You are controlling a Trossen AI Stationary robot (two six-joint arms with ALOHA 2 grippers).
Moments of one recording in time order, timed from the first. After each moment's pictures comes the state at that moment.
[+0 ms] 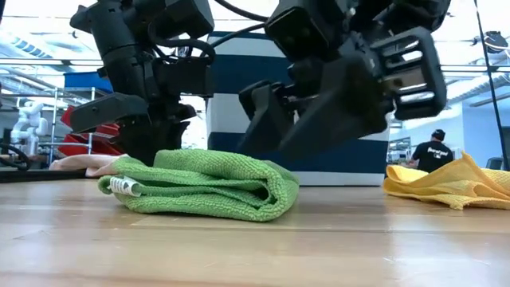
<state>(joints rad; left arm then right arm) -0.26 1.72 0.96 -0.47 -0.21 -0.12 0.25 1.94 1.02 0.25 -0.31 -0.25</state>
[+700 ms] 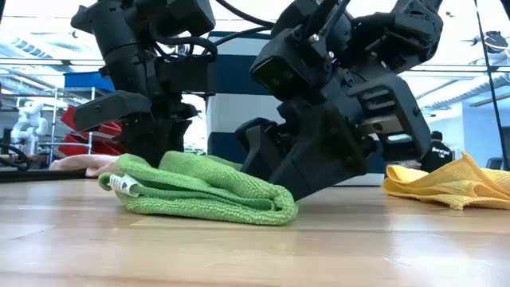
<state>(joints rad) -0.26 1.72 0.96 -0.45 -0.21 -0.13 0.24 2.05 1.02 0.34 -0.29 -0.16</state>
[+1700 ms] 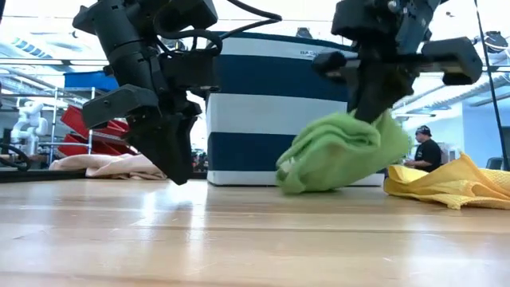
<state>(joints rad) -0.26 1.72 0.96 -0.40 -0.21 -0.13 0.25 1.57 1.02 -0.56 0.13 -0.34</state>
